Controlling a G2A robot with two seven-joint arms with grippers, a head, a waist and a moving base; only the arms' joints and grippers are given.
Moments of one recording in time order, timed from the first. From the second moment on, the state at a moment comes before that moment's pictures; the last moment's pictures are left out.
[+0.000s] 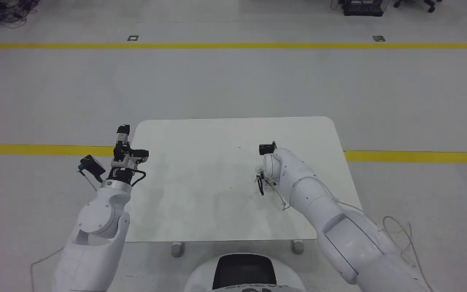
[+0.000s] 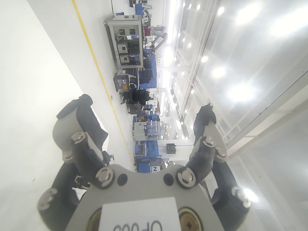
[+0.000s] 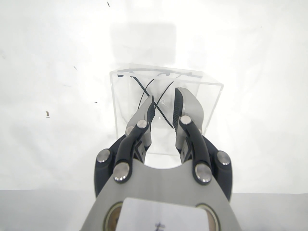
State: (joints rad) left arm 1.73 -1.15 -1.60 -1.80 -0.42 0.00 0.00; right arm -0.78 -1.64 0.86 -0.44 -0.96 0.34 0.87
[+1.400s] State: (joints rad) left arm 1.73 -1.15 -1.60 -1.80 -0.42 0.00 0.00; right arm -0.77 -1.65 0.87 -0.44 -0.97 0.34 0.87
